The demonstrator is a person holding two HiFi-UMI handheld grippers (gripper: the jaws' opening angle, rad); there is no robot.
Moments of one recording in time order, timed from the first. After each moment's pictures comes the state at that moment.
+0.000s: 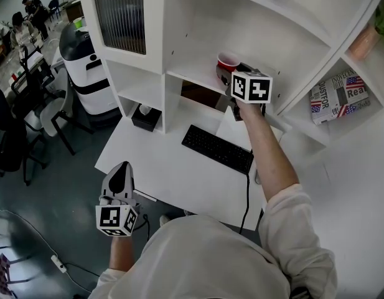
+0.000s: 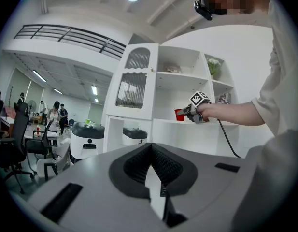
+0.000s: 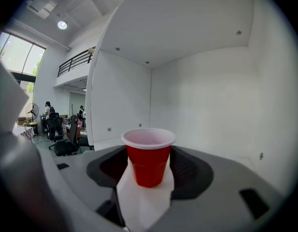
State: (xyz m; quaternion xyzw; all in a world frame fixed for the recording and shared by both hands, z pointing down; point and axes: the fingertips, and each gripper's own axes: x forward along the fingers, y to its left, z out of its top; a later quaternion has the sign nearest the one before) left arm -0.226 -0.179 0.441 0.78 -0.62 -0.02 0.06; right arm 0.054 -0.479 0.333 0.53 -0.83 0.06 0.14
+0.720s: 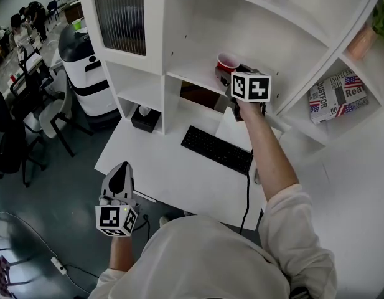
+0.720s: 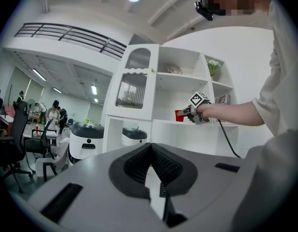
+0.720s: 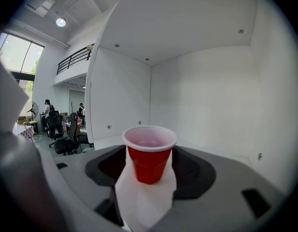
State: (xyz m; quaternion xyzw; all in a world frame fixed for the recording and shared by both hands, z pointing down) left arm -0.229 -0.179 0.440 0.79 -0.61 -0.02 0.06; right arm 0.055 -0.479 0.336 0.53 -0.83 0.06 0.16
